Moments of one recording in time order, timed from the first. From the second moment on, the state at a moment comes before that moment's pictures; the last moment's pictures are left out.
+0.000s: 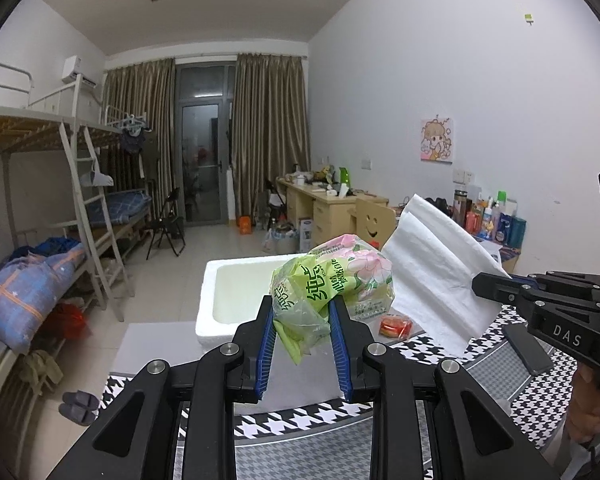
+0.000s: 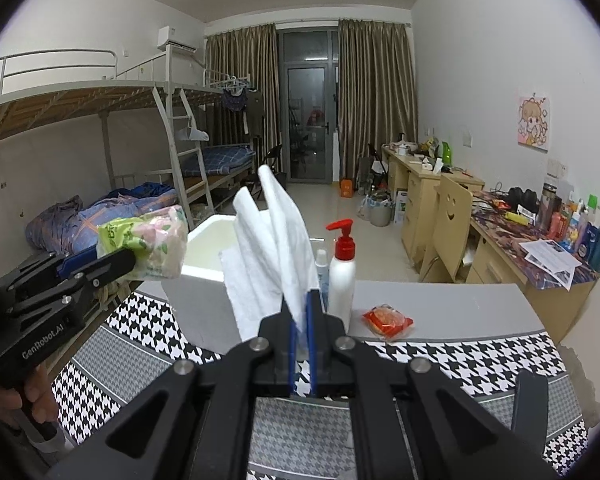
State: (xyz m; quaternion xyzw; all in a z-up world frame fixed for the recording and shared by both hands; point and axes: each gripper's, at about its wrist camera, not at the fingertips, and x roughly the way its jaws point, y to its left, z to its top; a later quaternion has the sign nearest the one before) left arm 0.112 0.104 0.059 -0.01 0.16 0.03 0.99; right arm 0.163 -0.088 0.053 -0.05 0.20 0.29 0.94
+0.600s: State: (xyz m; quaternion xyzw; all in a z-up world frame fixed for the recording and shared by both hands) left arm 0.135 0.125 0.068 -0.03 0.16 0.05 0.99; right arm 0.179 -0.066 0.068 -0.06 0.20 0.28 0.94
